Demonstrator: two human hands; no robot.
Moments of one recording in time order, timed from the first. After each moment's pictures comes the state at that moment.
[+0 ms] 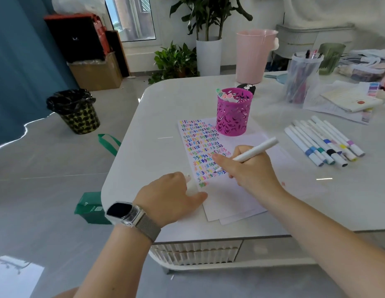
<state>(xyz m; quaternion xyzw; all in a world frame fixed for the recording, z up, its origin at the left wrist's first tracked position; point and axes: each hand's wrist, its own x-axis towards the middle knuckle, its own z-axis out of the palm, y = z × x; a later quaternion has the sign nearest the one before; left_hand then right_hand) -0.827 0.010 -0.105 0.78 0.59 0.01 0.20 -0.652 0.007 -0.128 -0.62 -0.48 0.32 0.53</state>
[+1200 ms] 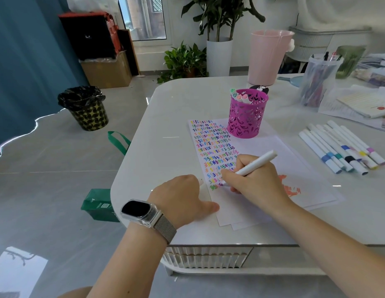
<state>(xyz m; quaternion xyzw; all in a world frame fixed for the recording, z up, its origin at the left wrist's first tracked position) -0.827 0.013 -0.105 0.78 0.58 -0.01 0.22 -0.661 0.006 -0.141 -0.64 -0.56 0.27 0.45</state>
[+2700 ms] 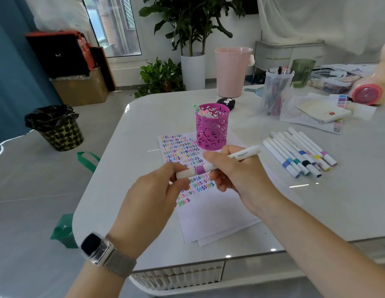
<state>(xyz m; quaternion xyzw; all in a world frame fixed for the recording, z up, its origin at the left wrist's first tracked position) -0.811 0.007 -0.091 0.80 0.47 0.31 0.20 -0.642 -0.004 -0.082 -0.51 -0.42 0.47 0.59</state>
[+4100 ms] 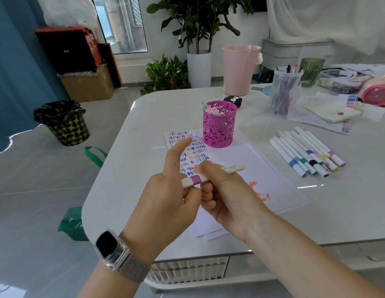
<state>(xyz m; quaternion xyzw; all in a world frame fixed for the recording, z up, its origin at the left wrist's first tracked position) -0.805 -0.014 -0.081 0.81 0.39 0.37 0.22 -0.681 -0.023 -0.085 -0.45 -0.20 0.67 0.56</state>
